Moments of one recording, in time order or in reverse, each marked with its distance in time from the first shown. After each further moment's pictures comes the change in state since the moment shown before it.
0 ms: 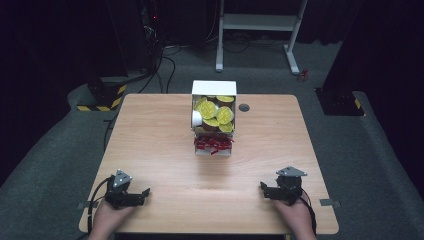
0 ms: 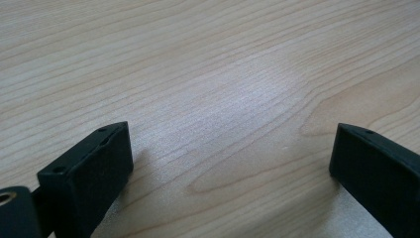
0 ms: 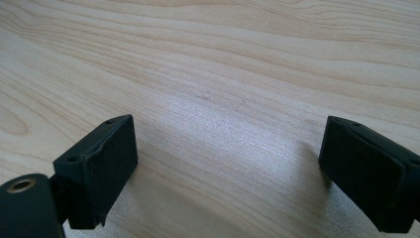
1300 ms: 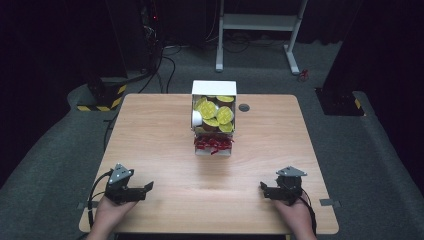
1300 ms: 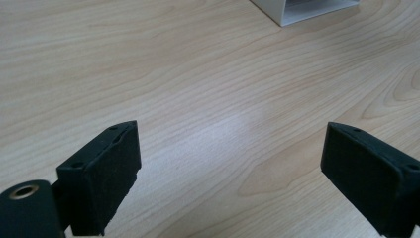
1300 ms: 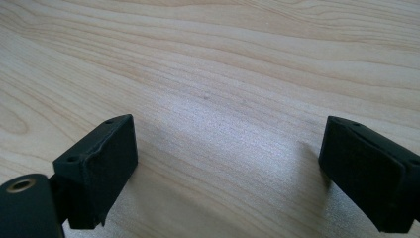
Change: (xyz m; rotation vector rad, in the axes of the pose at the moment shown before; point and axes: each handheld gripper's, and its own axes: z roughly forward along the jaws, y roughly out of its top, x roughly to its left) left arm -0.013 0.036 -0.024 -0.115 -0.075 0.016; right arm 0.000 0.000 0.000 0.000 0.002 -0.003
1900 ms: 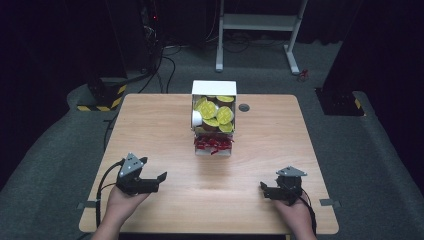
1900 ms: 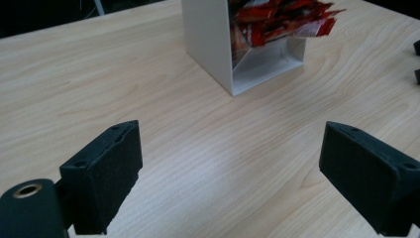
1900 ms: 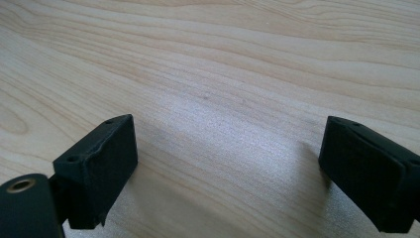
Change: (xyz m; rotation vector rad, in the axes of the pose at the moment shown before) left arm -0.035 0.053 -0.004 -0.114 -0.053 0.073; right arm 0.000 0.000 0.000 0.000 0.000 0.000
